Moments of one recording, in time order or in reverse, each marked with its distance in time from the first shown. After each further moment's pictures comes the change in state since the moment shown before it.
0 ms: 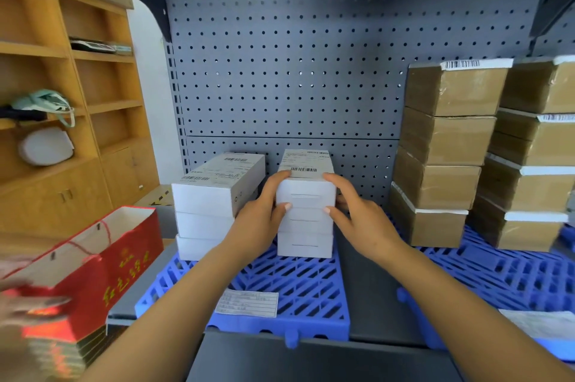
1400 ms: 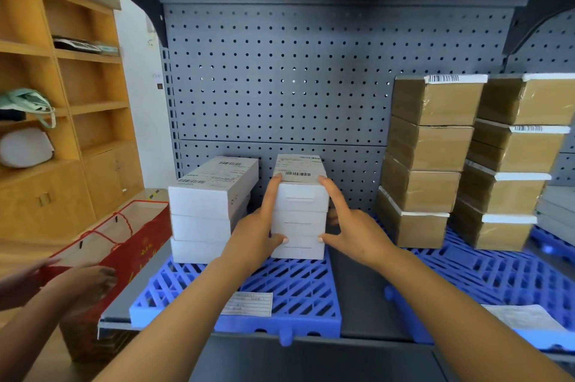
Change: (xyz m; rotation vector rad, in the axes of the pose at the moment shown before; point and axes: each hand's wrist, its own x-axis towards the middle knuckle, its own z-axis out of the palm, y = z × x) left_hand -0.013 0.003 0.010 0.105 -0.057 -0.013; right_hand -0.007 -0.004 -0.006 -0.098 -0.136 0.057
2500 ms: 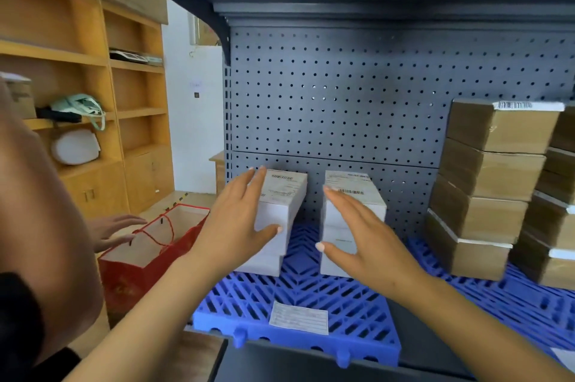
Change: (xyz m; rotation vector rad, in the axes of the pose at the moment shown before) left_hand -0.037 -0.024 -0.125 0.360 0.197 0.095; right_hand -0.007 -0.104 -0.007 -0.055 0.002 -0.262
